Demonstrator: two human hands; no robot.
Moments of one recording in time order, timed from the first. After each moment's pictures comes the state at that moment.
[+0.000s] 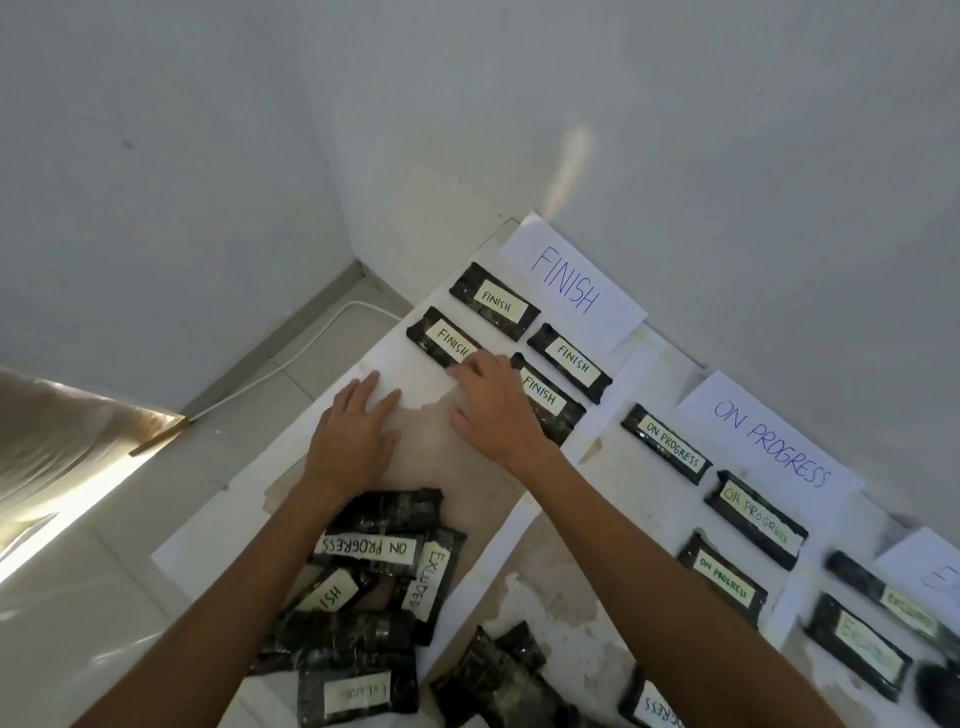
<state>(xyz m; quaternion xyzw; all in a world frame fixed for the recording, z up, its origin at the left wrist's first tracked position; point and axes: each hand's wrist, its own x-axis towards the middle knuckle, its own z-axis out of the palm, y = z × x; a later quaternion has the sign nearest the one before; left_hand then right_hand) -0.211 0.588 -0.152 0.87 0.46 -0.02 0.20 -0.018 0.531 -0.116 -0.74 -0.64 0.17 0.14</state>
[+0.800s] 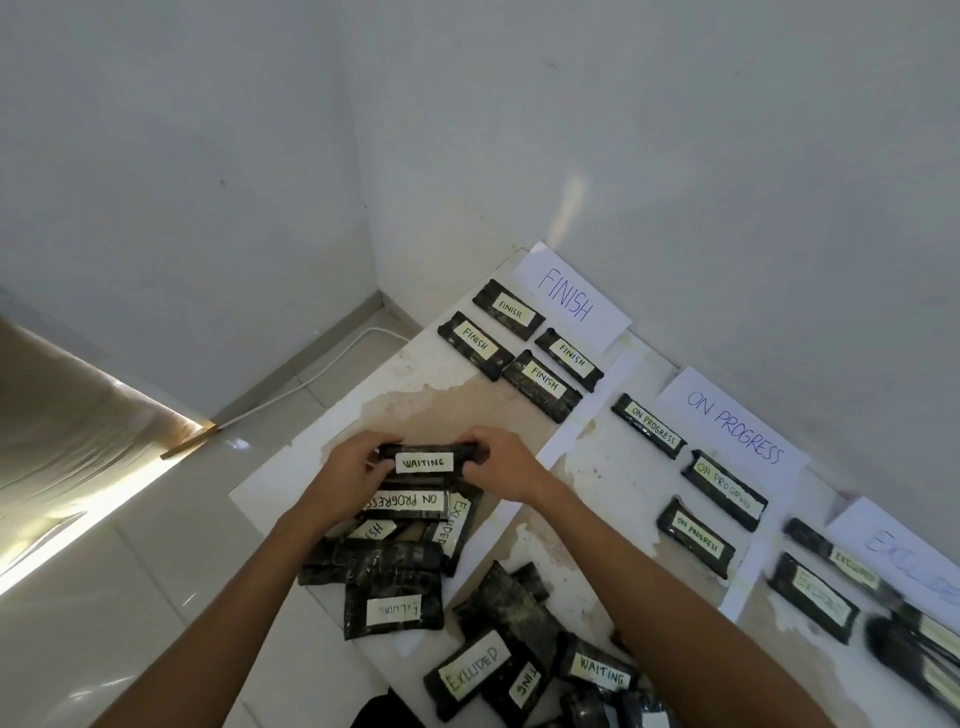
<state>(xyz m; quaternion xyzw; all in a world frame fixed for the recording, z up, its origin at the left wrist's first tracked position) -0.291 0.520 -0.099 0.77 0.46 0.09 0.43 -0.071 0.445 -0.083 -0.71 -0.51 0.46 0.18</state>
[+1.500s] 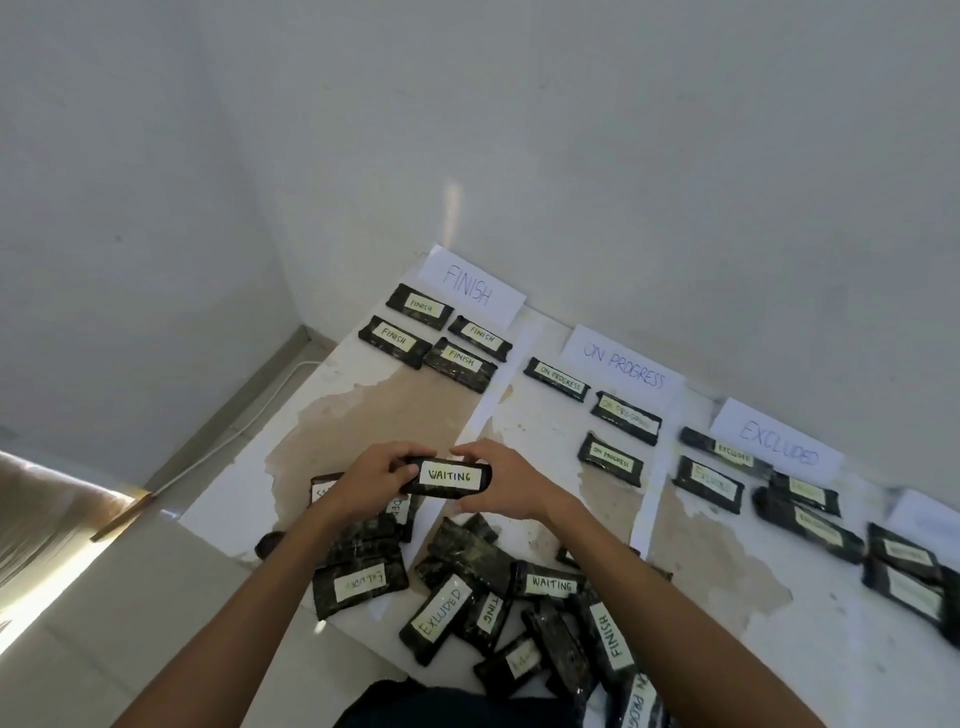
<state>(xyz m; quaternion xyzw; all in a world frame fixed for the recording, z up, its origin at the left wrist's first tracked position) -0.233 0.452 -0.041 0.75 0.34 0.01 0.57 -0.062 0.327 -0.024 -0.73 -0.49 0.42 0.21</state>
